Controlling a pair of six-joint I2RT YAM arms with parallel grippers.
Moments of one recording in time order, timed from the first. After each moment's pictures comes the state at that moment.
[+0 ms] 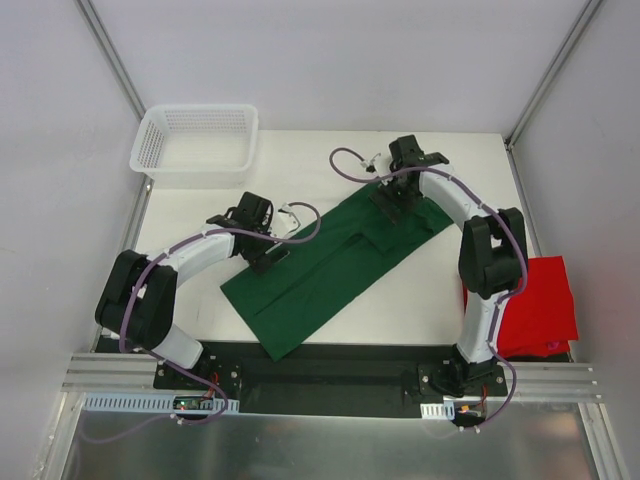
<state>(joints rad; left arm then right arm) -0.43 1.52 0.89 -0.47 0.01 0.58 0.35 1.96 1.60 -0.84 0.06 -0.48</state>
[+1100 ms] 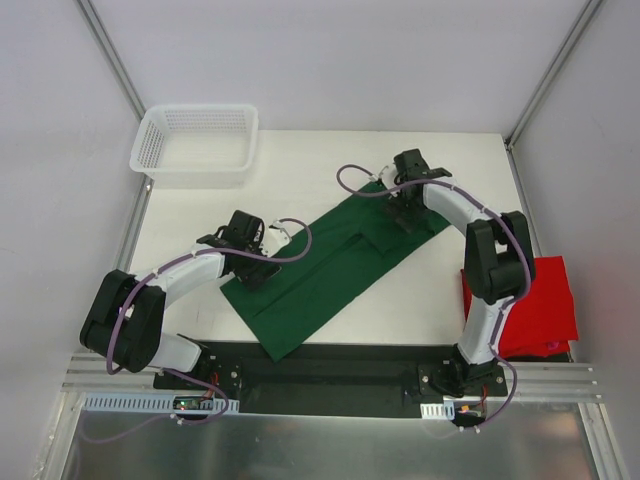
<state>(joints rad) -0.42 1.39 0.71 -0.41 -0.02 0.57 0.33 1.92 1.45 -0.68 0.28 -0.58</state>
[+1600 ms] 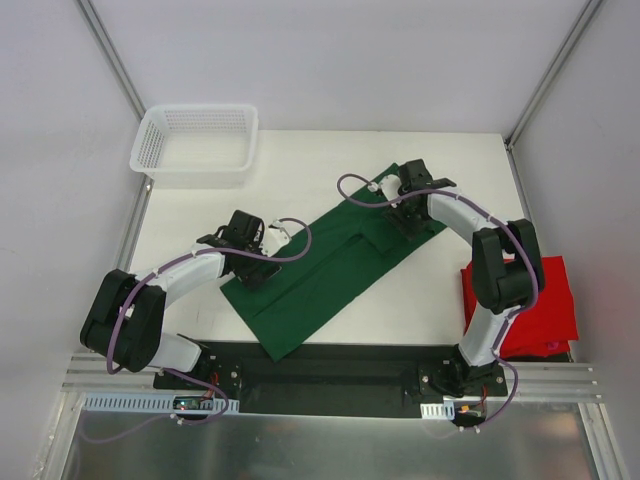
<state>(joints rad) -0.42 1.40 0.71 -0.41 -0.02 0.56 0.33 1.82 1.30 -0.65 0.14 -0.56</state>
